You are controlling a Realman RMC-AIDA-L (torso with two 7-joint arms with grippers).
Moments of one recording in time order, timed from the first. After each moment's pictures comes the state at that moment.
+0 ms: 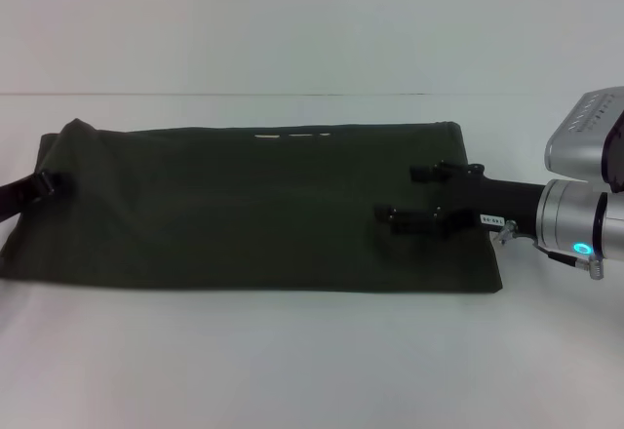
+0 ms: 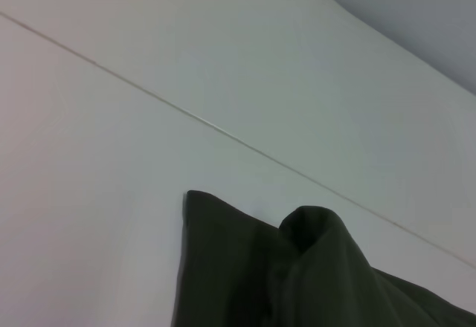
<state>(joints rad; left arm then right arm) -0.52 -2.09 0.61 0.66 2.12 0.77 -2.20 0.68 2.10 -0.88 -0.45 -1.84 -1.05 1.29</state>
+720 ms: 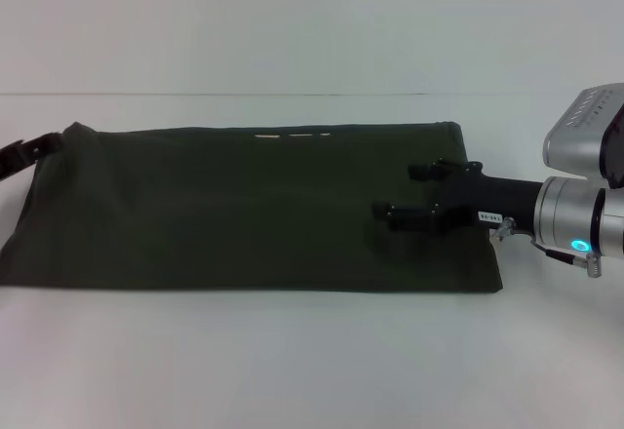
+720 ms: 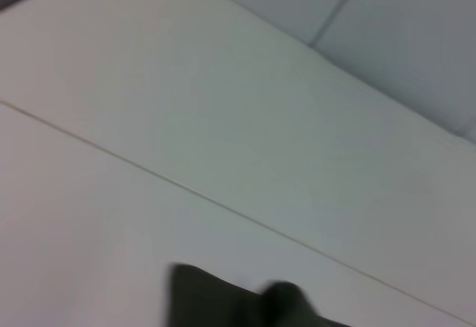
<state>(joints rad) -0.50 -2.10 0.61 0.78 2.09 0.81 -2.19 0.68 2.10 -0.88 -0.45 -1.83 -1.04 1.30</state>
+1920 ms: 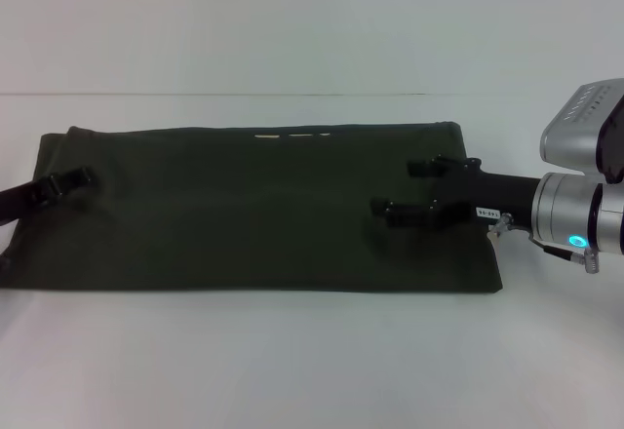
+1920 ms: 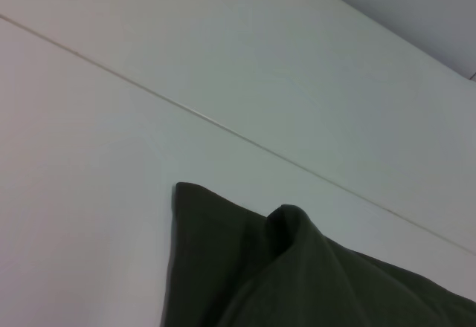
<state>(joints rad) -0.54 -2.06 0.62 0.59 2.09 0.75 -2.13 0.69 2.10 -0.88 -0.45 -1.84 -1.03 1.31</state>
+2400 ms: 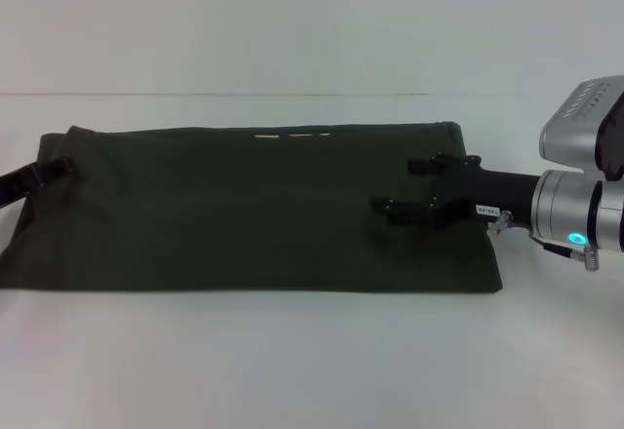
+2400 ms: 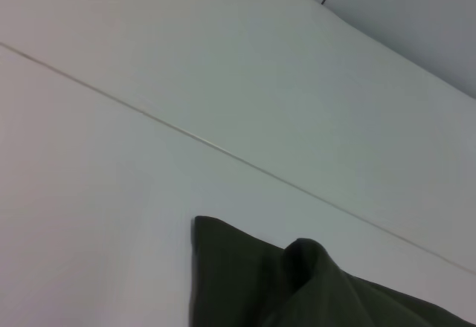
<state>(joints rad) -0.54 -2.05 0.61 0.61 2.08 0.74 -2.13 0.69 2.10 -0.88 -0.45 -1.84 -1.03 1.31</state>
